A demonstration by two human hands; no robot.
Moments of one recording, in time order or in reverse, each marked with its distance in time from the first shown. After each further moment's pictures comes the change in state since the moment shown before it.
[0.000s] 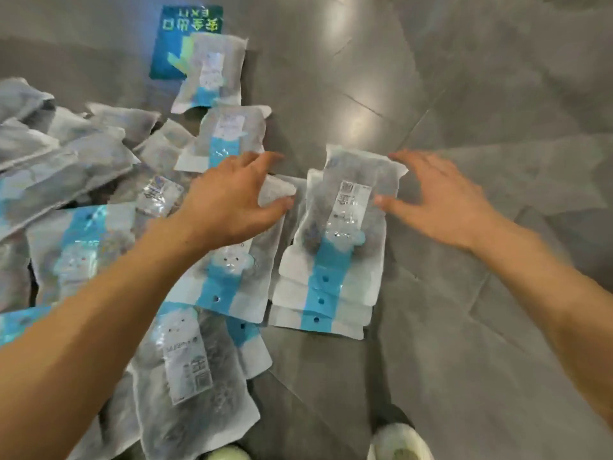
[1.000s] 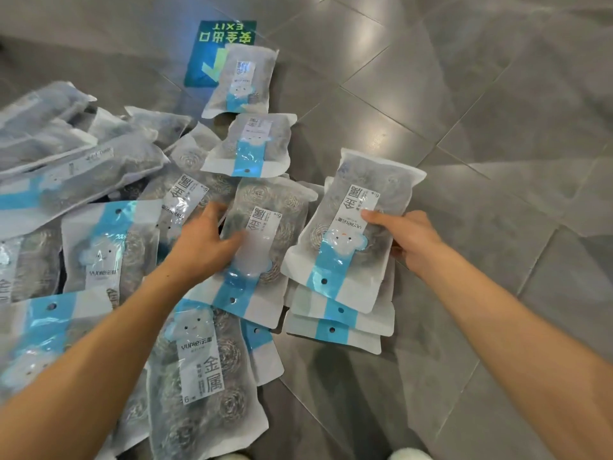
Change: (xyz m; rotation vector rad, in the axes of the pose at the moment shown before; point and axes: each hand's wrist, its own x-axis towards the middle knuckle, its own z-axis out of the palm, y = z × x) left_hand -0.031 -0.084 0.073 -0.449 0.085 -0.420; right_hand 0.048 -0.007 0.103 1.232 -0.056 0.564
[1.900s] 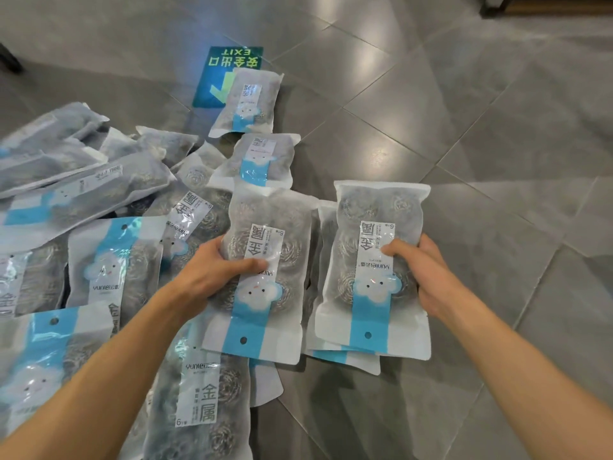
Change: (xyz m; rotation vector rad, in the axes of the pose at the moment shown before) left_hand -0.010 0.003 0.012 -0.731 -0.220 -0.242; right_hand -0.010 0.021 -0.023 0.105 -0.094 -0.117
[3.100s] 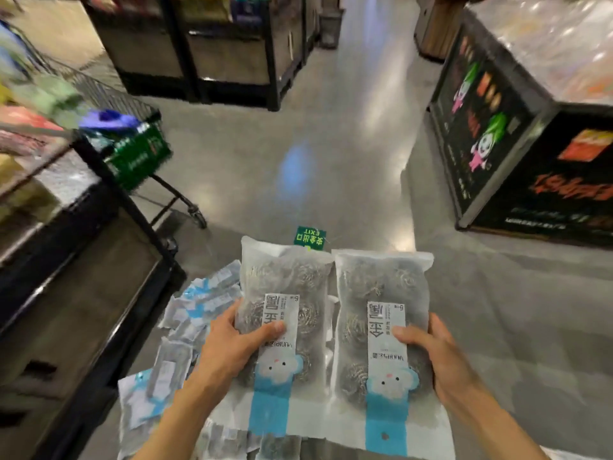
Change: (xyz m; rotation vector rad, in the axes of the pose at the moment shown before) left_hand -0.496 0.487 -0.138 -0.260 0.263 0.214; right_hand -0.453 -0.566 0.086 0.002 -0.308 -0.029
